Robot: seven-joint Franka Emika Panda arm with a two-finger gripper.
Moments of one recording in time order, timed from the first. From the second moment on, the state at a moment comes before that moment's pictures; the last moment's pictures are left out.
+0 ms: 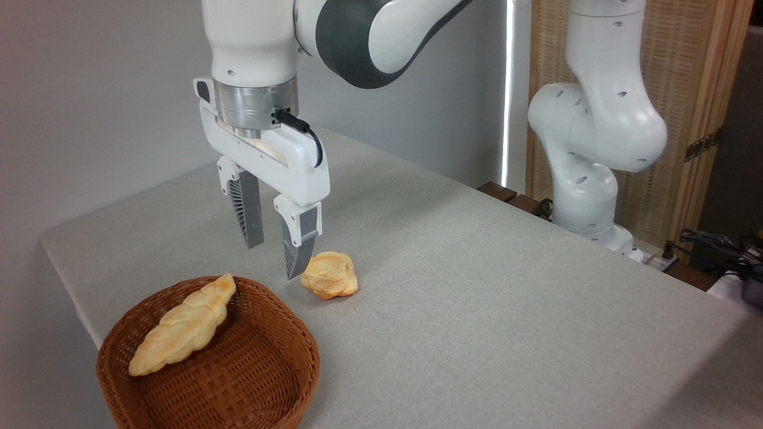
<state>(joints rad) -0.14 -0.01 0.05 -1.85 -0.12 1.96 0.62</state>
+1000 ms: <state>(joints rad) -0.14 0.01 0.04 -1.85 -0.15 1.98 0.62</state>
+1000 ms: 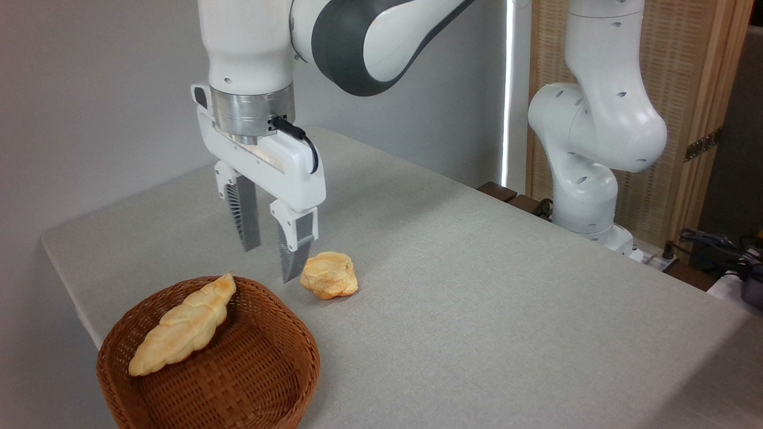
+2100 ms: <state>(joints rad) -0.15 0.24 -0.03 -1.85 -0.27 2.46 0.61</state>
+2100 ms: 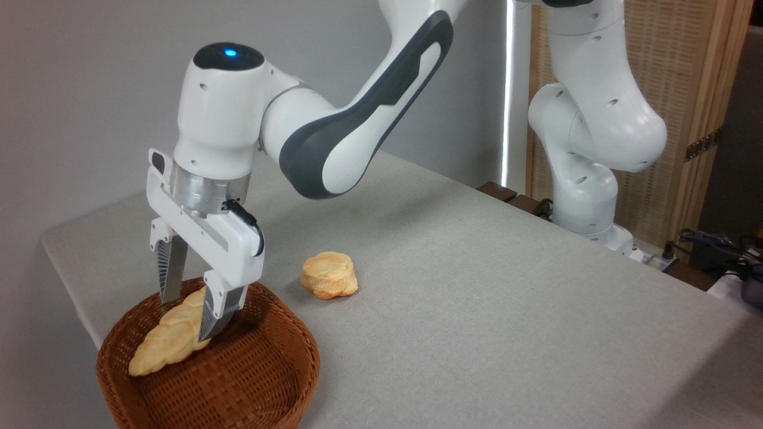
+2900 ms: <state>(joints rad) -0.15 0.29 -0.07 -1.85 -0.17 2.53 0.59</state>
